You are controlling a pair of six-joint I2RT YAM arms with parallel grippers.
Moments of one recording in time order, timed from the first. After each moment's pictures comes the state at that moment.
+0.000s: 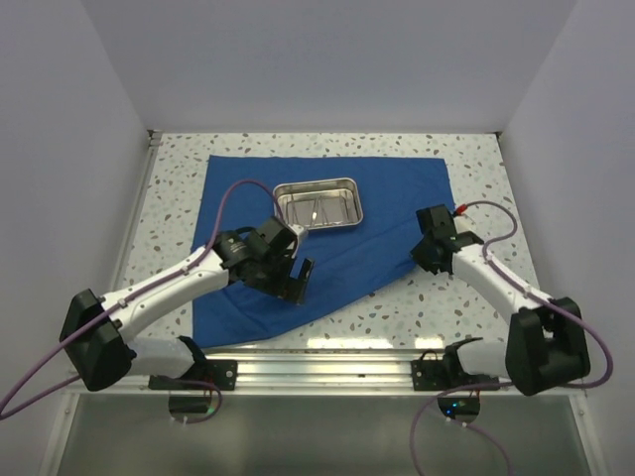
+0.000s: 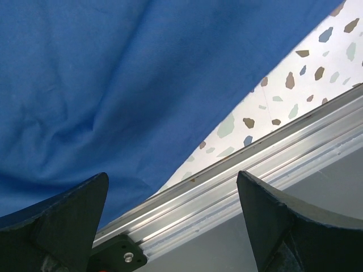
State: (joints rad) left arm -0.82 1.29 1.02 -0.88 0.06 -0.46; right arm 0.28 1.30 0.76 -0.55 0.32 1.03
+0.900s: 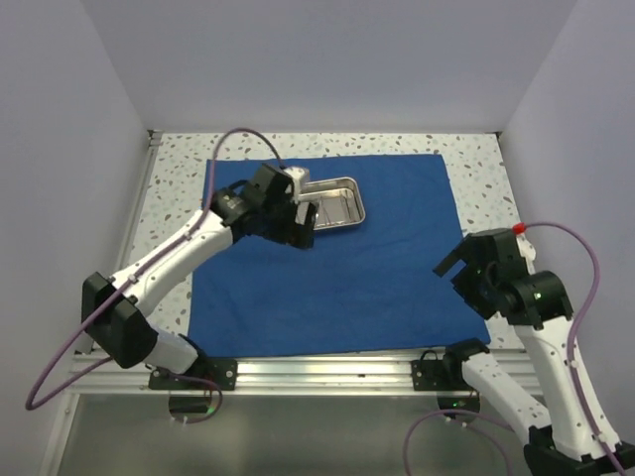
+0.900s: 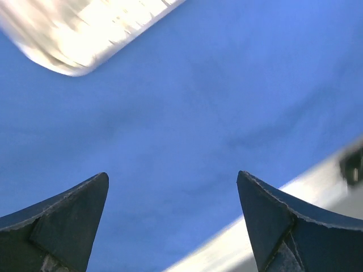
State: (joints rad) left arm -0.73 1.45 1.29 -0.82 0.05 -0.35; right arm 0.28 0.70 1.04 -1.35 0.23 1.05
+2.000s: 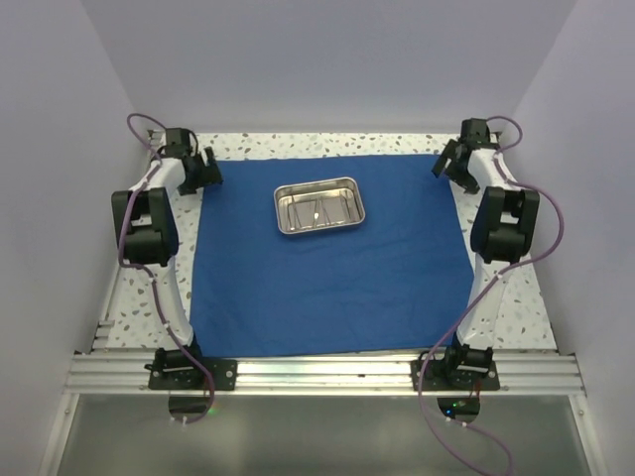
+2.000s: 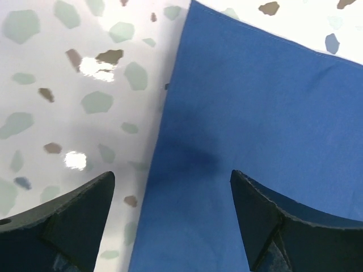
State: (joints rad) left arm 0.12 2.20 1.72 -0.46 0.05 -0.27; right arm -0.12 2.24 1.87 -0.63 0.20 0.45
